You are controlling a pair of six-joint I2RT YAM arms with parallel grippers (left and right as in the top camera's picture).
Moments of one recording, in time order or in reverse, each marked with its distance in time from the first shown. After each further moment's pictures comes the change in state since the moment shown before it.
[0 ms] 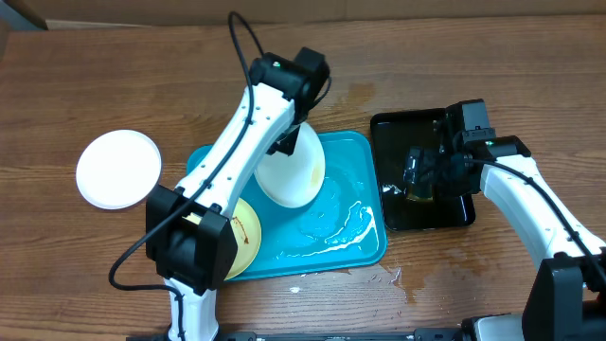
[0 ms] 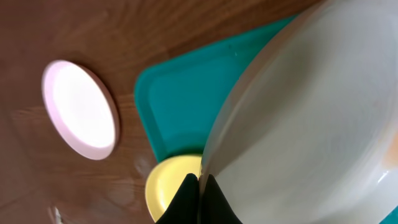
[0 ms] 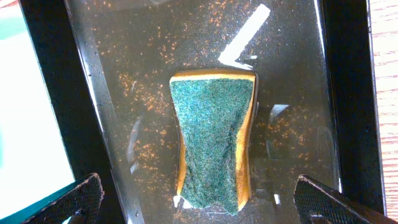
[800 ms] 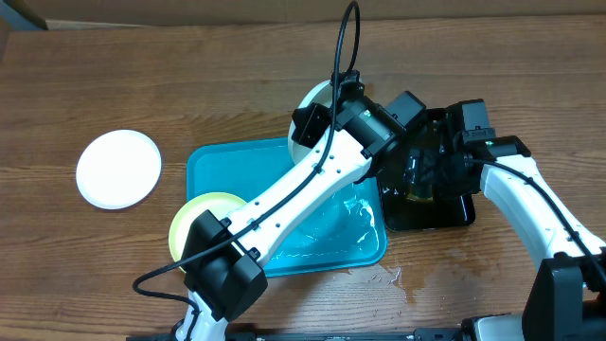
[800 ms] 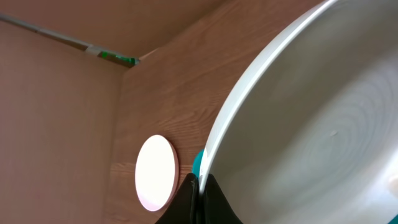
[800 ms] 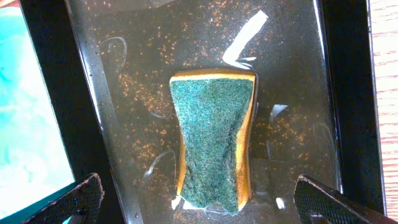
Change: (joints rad) left arm -0.339 0.000 0.057 0.038 -0.578 -0.284; right arm 0.000 0.000 0.000 0.000 0.000 -0.001
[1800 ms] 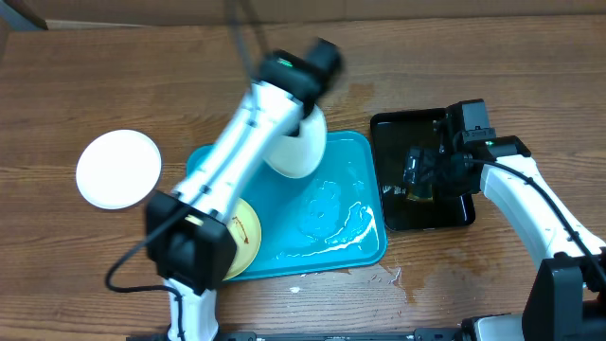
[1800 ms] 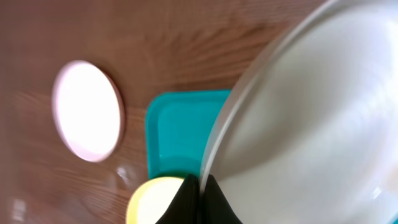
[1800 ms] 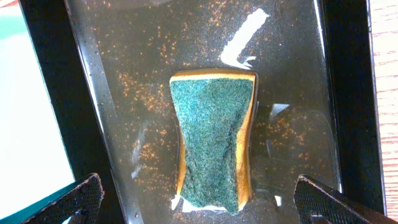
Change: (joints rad) left arm 0.350 -0.004 0.005 0.011 0.509 0.071; right arm 0.000 0.000 0.000 0.000 0.000 0.000
